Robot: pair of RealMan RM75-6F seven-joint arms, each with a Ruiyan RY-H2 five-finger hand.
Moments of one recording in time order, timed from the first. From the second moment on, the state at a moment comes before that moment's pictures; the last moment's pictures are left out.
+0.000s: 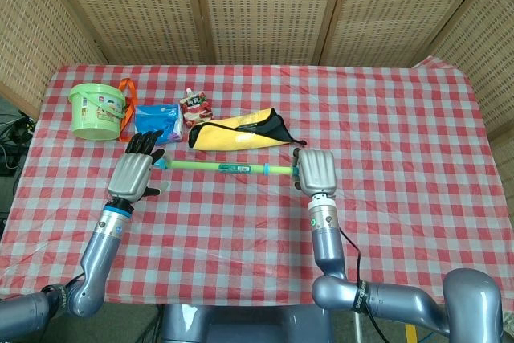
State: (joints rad) left arm -0.58 -1.51 -0.26 -1.59 1.11 1.15 0.42; right arm 0.81 -1.80 0.43 -1.58 -0.70 1.36 -0.88
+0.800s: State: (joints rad) left arm -0.63 -1.59 -0.28 -1.53 1.06 1.18 0.47; right arm 0.80 -1.76 0.41 -1.60 -0.67 1.35 -0.84
